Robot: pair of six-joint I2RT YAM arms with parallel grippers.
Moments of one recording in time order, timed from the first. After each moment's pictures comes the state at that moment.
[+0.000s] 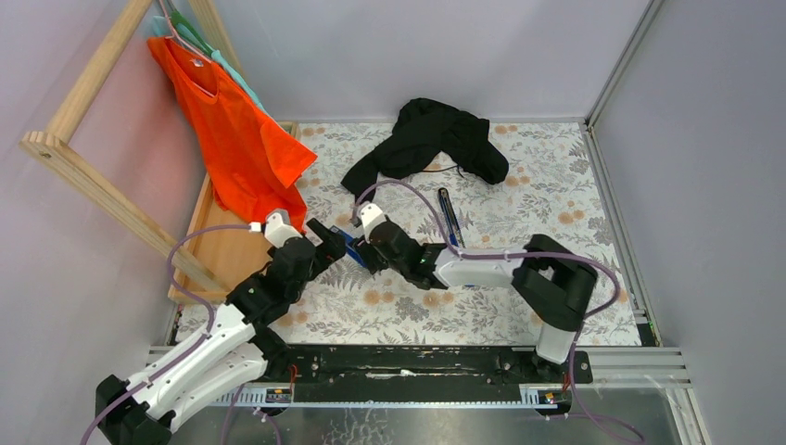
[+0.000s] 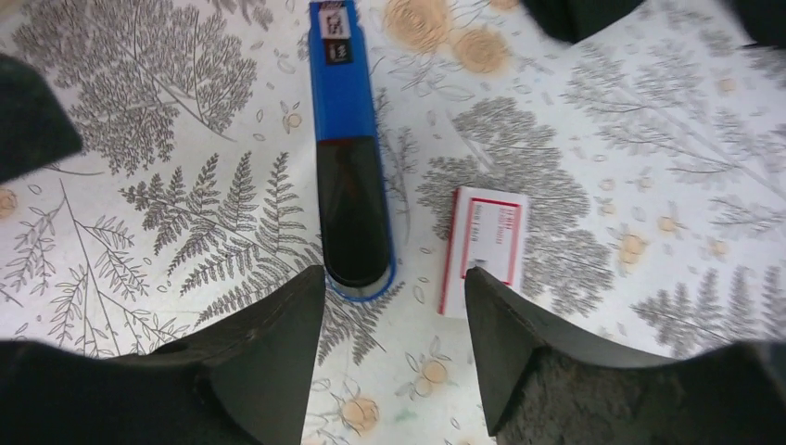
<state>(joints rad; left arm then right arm) -0.68 0.70 0.50 -0.37 -0.50 -1.01 1.07 1.82 1.05 0.17 0.28 0.12</state>
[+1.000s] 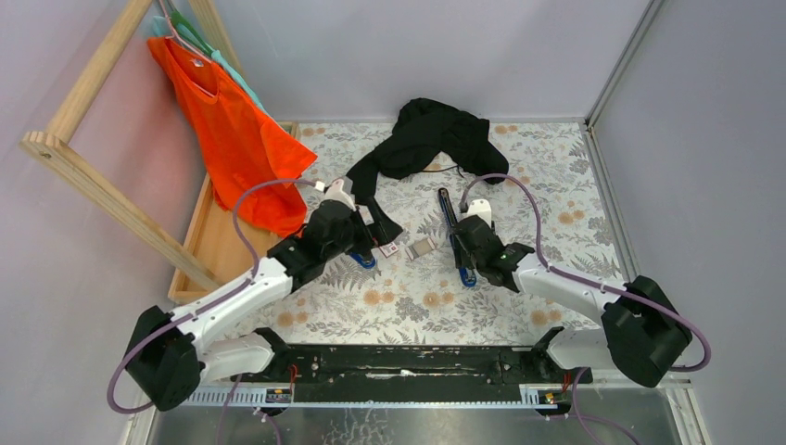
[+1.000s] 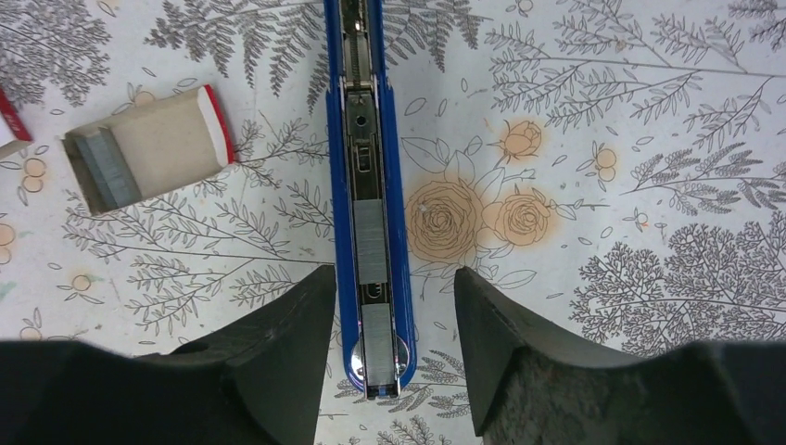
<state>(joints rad) -0.69 1.10 0.72 -0.13 -0.03 -0.88 0.72 1.28 0.65 -0.24 0.42 0.39</state>
